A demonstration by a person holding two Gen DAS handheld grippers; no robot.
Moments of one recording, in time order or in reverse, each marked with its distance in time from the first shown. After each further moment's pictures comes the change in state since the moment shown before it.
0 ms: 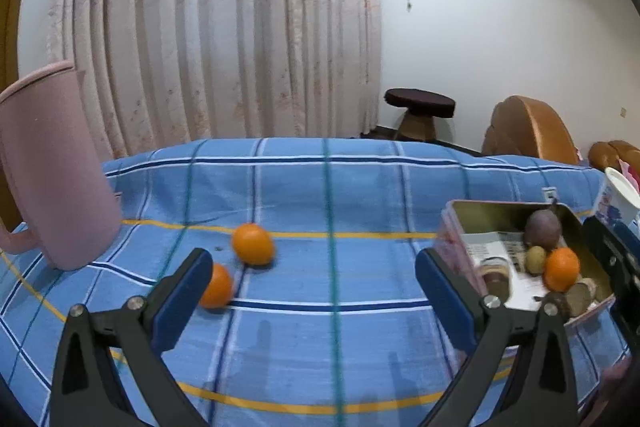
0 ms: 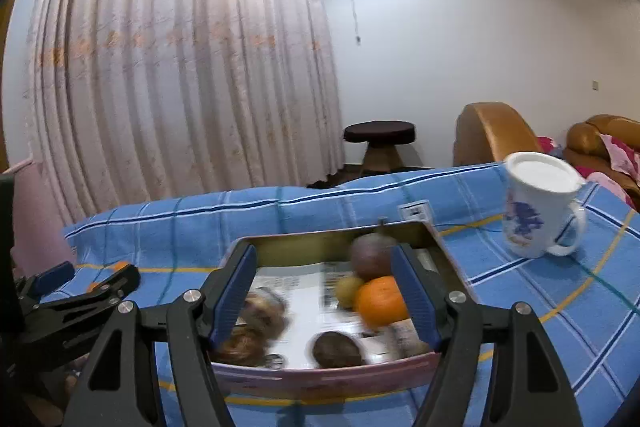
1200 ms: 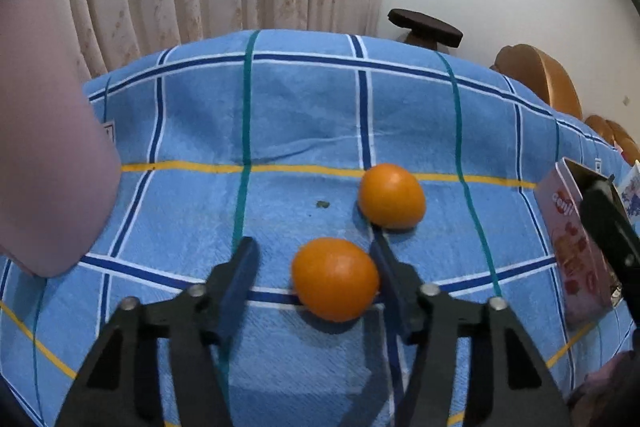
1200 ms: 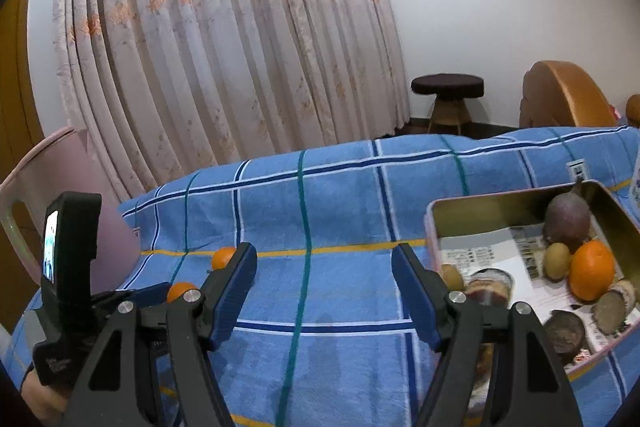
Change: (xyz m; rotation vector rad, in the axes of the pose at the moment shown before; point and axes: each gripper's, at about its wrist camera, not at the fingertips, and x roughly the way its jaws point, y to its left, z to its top) left arm 0.088 0.098 -0.001 -0.026 0.352 -0.094; right arm 0.066 0.124 -0.009 0.019 0.186 0.214
